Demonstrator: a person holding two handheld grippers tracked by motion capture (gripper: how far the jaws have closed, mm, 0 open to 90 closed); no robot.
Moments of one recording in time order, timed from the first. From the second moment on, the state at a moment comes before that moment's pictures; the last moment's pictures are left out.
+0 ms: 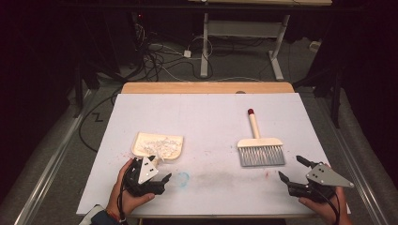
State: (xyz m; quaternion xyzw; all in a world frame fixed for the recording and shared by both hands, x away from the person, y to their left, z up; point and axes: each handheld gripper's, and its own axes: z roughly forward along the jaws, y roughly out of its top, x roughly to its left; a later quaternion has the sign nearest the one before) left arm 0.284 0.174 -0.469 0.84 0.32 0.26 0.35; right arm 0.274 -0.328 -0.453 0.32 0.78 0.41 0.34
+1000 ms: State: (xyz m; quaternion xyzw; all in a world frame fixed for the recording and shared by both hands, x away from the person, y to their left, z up) left arm 0.283 0.170 -0.471 0.85 0.30 0.26 0.34; right arm 0.271 -0.325 -0.450 0.32 0.78 0.41 0.35
